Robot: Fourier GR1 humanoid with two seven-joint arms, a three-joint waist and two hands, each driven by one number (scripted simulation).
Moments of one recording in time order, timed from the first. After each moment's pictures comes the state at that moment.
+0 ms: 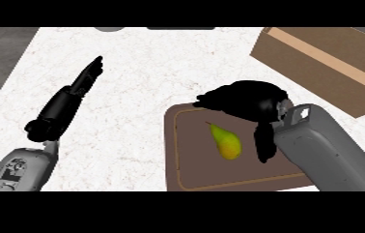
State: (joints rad) left arm -0.24 0.41 -0.15 -1.51 0.04 -0.07 -0.08; right arm -0.67 -0.39 0.46 -1.57 0.45 0.95 0.17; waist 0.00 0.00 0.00
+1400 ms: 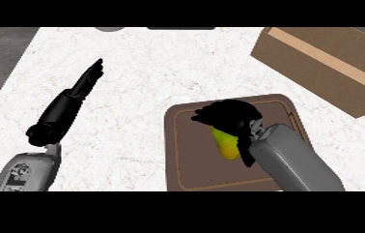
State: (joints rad) left arm -0.20 0.30 -0.04 -1.54 -0.08 -0.16 -0.08; right arm -0.53 -0.25 0.51 -1.40 0.89 0.83 -0.04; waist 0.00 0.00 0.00
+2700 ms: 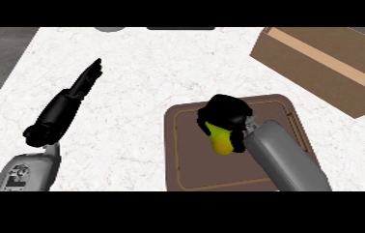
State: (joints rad) left arm -0.20 0.26 0.01 -1.56 -0.13 -0.22 -0.07; right arm -0.55 -0.18 0.46 -1.18 1.09 0.45 -0.40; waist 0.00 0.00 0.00
